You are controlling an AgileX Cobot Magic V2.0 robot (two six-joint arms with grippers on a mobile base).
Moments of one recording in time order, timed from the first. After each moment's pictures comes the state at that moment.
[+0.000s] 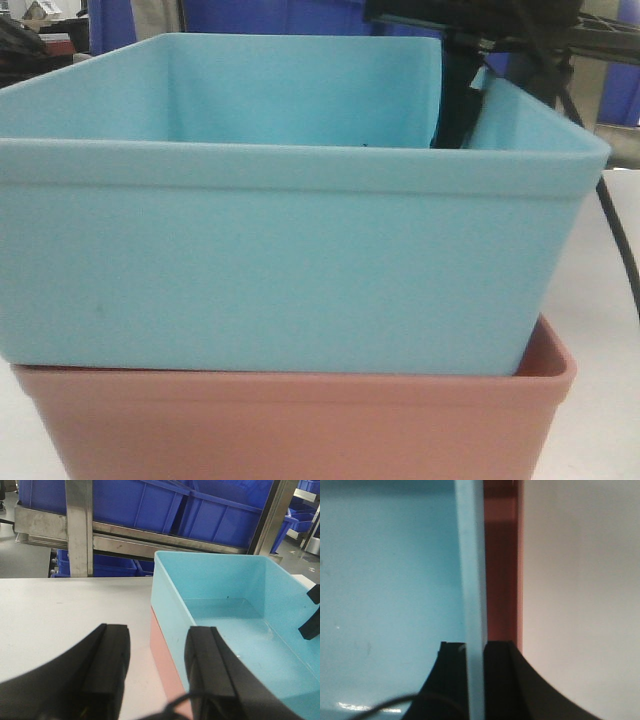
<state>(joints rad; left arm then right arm) -0.27 0.33 -0.52 -0.32 0.38 0.17 0.53 1.59 -1.34 0.05 1.01 0.61</state>
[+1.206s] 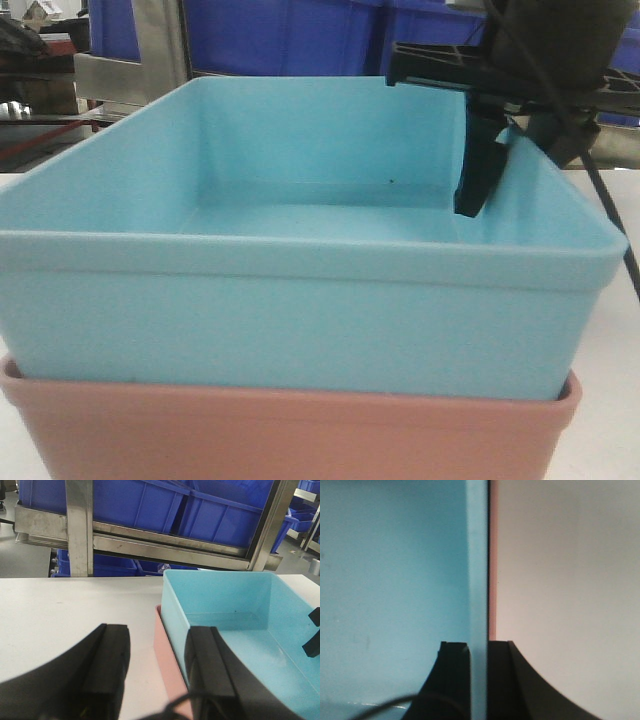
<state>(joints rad) -0.27 0.33 -0.52 -0.32 0.38 0.17 0.52 1.57 -1.20 0.04 0.91 0.61</state>
